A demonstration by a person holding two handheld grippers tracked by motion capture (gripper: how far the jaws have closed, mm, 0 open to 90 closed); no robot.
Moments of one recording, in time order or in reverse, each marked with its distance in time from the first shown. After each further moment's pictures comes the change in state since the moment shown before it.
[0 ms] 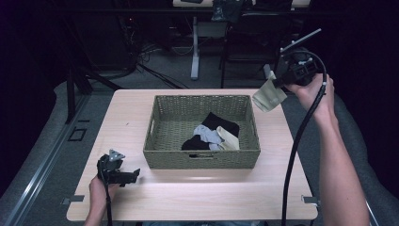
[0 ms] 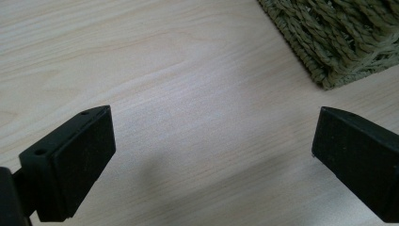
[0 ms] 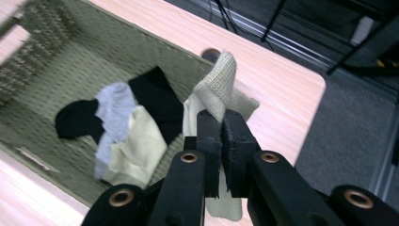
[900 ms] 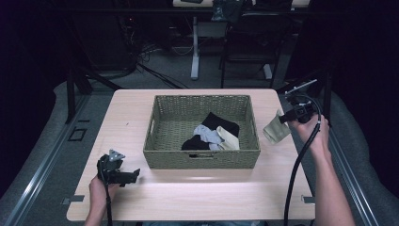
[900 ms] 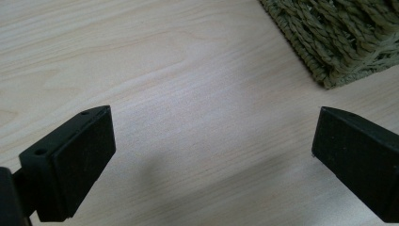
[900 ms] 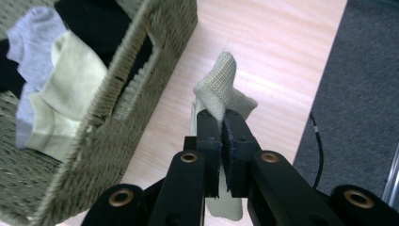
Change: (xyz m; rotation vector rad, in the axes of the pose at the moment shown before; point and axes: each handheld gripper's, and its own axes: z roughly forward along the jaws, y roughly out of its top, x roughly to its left) left arm 0.000 0.000 0.000 0.002 0.002 -0.001; right arm -0.037 -0.100 0.101 0.152 0.022 0.142
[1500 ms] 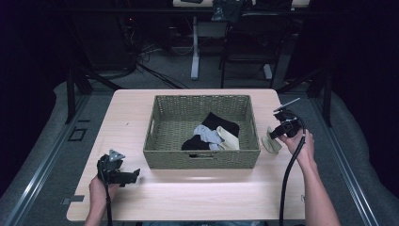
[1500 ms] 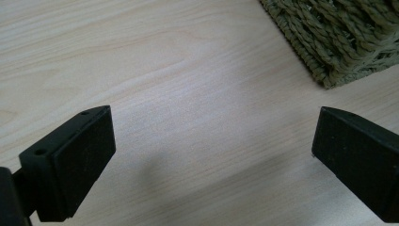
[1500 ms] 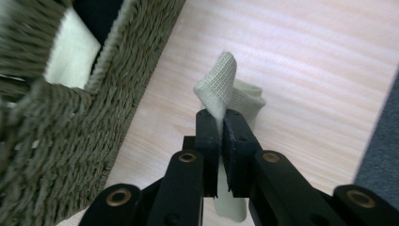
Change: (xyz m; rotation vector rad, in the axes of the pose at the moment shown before) left arm 0.000 0.000 0.000 0.000 0.000 0.001; right arm 0.004 -0.026 0.072 0.106 0.059 0.034
